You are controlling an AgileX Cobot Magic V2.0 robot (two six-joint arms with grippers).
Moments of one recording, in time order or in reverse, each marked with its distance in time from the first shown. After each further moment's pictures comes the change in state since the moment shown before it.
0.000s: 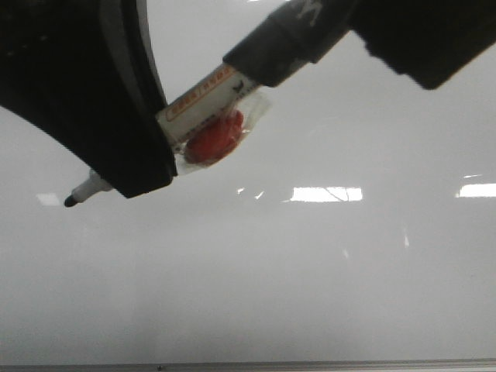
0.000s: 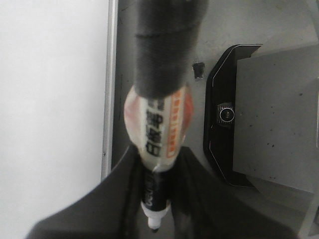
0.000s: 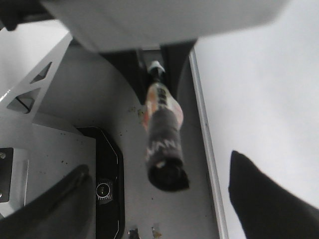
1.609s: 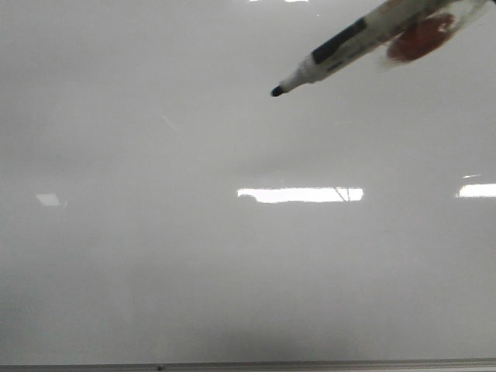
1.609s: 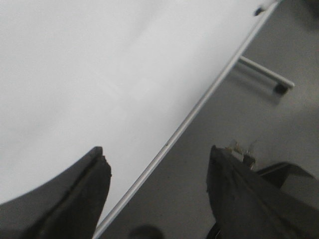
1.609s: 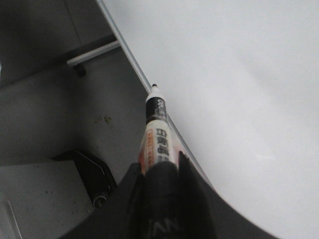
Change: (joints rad) left arm 0.370 -0.491 0.205 -0.005 -0.102 -0.307; right arm -0.178 -0.178 0.050 -0.146 0.001 0.411
